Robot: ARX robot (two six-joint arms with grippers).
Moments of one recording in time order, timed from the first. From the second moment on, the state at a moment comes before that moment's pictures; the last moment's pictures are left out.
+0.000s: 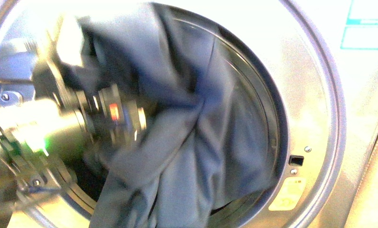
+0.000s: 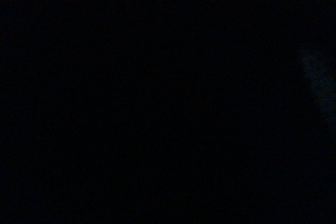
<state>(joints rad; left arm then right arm) -0.25 1.73 0.62 1.17 0.28 -0.17 0.52 1.21 1.52 -0.08 -0.27 -0.06</state>
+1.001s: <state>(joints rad) -0.27 2.07 1.05 0.99 0.11 -0.13 0.52 1.21 1.52 -0.08 -0.27 -0.06</state>
